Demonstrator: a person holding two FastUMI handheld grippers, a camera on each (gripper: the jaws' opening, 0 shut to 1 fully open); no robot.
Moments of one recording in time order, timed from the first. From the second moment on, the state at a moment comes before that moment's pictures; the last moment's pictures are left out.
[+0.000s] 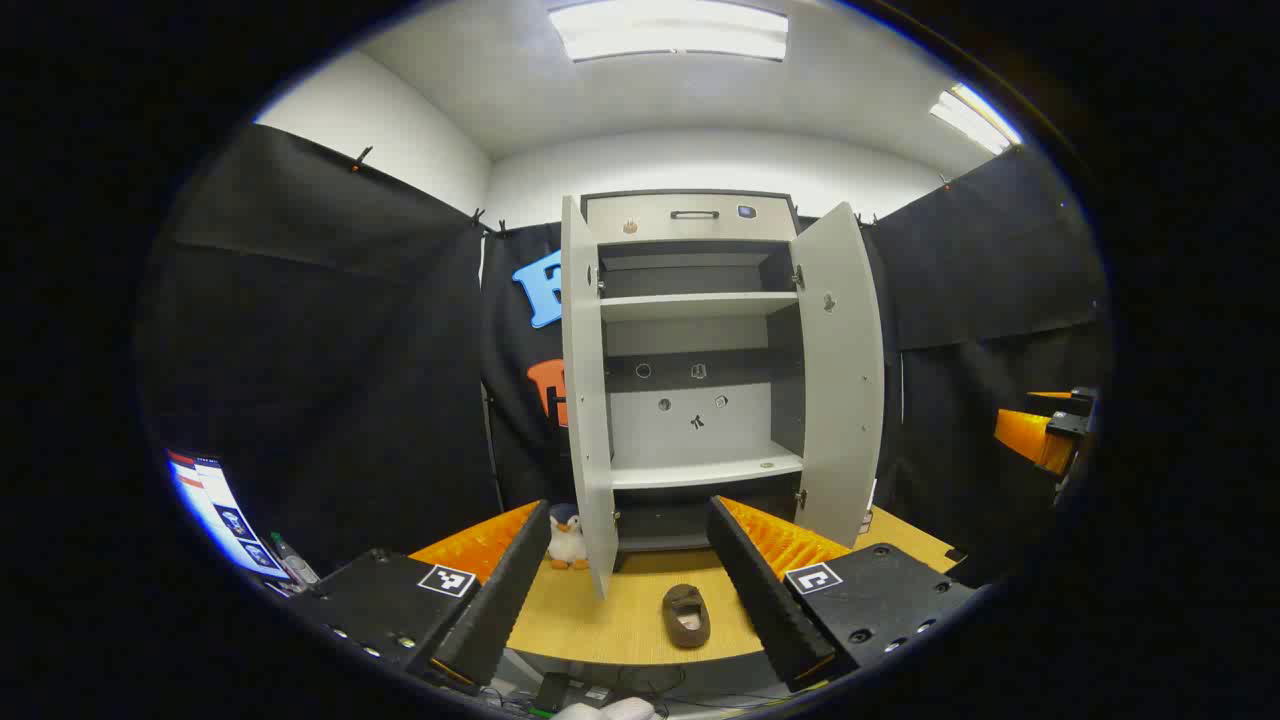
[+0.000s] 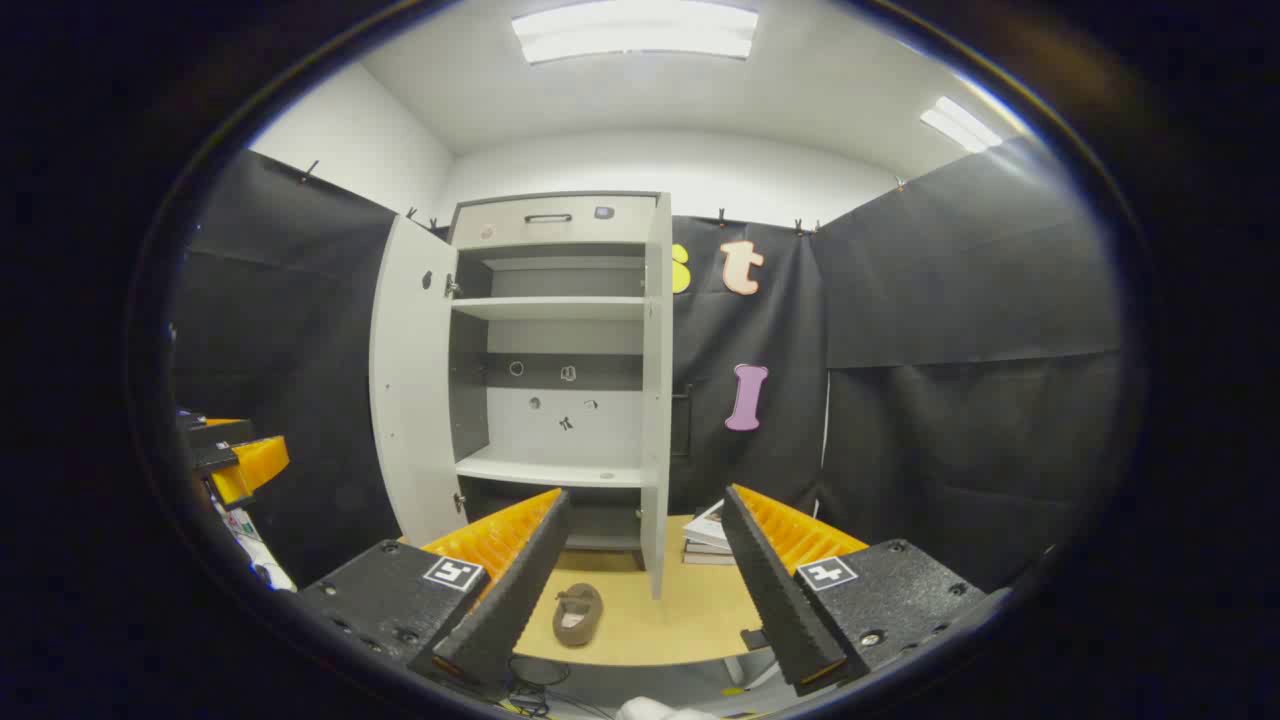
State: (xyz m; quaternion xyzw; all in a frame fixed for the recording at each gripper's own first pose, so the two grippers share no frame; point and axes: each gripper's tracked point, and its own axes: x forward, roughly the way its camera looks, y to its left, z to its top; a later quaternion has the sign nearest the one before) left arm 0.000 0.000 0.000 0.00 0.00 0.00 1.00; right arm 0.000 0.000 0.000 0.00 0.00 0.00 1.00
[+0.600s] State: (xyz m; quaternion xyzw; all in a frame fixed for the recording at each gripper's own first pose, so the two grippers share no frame) left arm -0.006 0.020 -0.010 0.00 0.01 0.01 1.00; right arm 0.011 0.024 -0.011 -0.01 0.01 0.02 1.00
